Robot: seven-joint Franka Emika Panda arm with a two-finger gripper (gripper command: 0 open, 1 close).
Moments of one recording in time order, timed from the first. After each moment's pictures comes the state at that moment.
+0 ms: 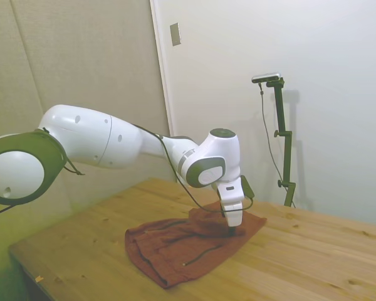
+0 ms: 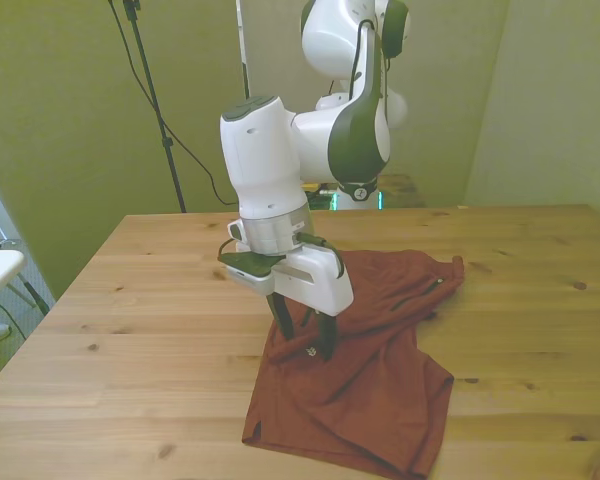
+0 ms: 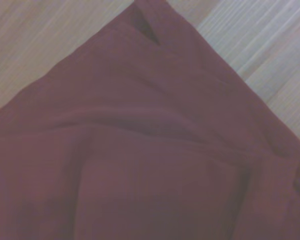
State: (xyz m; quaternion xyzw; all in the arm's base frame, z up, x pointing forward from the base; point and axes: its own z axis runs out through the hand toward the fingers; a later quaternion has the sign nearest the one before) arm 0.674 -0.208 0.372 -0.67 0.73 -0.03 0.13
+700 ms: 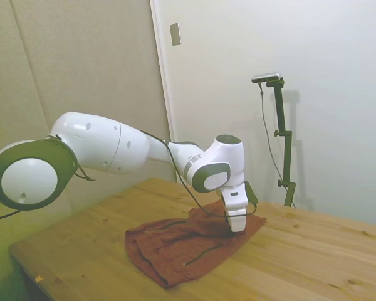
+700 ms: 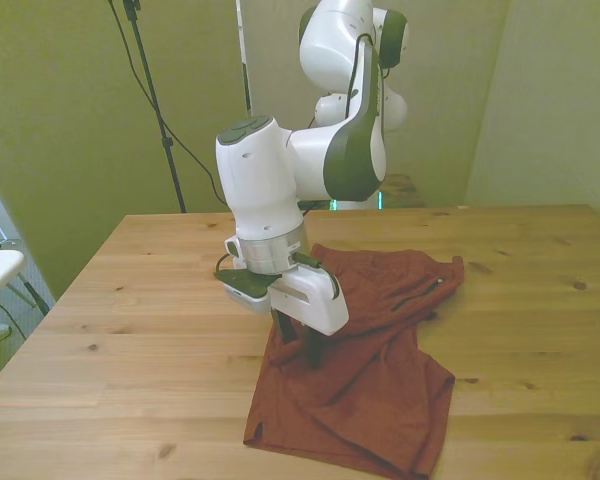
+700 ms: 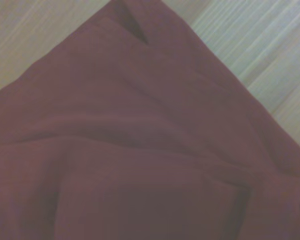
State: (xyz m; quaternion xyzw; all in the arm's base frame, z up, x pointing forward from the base) arm 0.684 -0.210 0.355 -0.68 0.73 -0.02 0.12
